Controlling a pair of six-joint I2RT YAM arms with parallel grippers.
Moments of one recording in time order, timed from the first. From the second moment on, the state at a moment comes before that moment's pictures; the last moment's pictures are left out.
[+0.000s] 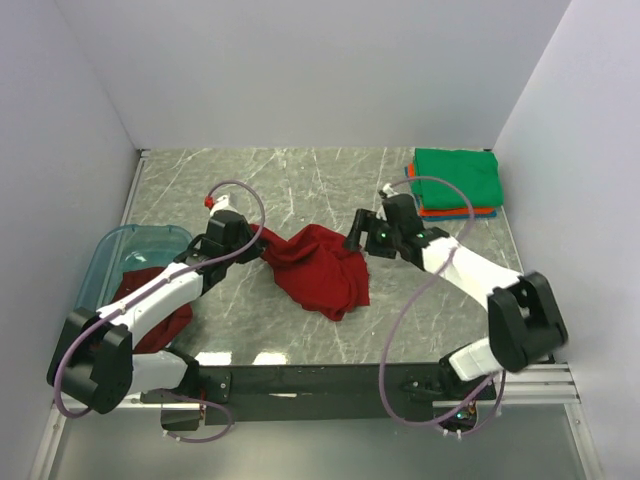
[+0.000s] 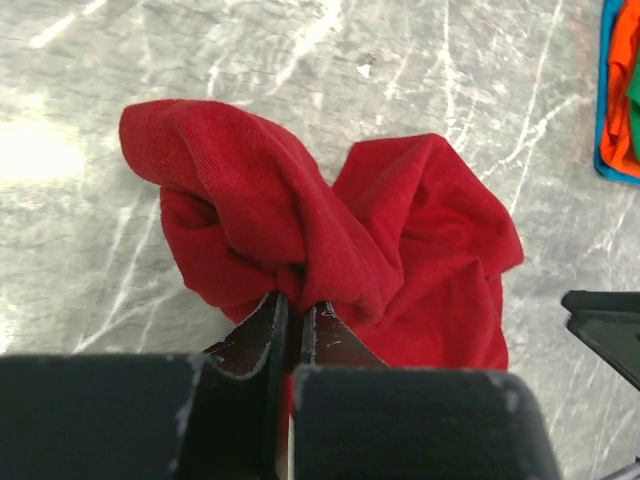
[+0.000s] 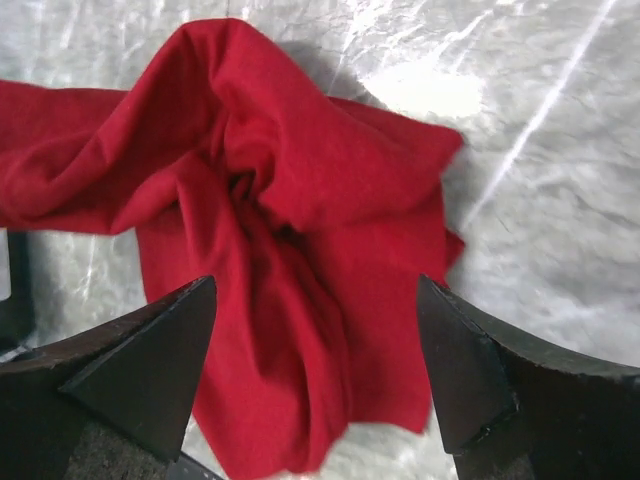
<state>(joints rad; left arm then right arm) -0.44 1.24 0.71 -0.07 -0.09 -0.79 0.43 1.40 0.85 -0.20 -0.18 0.58</state>
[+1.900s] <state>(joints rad) -0.39 0.80 1.45 -0.25 0.09 -0.69 0.47 0.91 1.76 -0.61 -0.19 0.36</state>
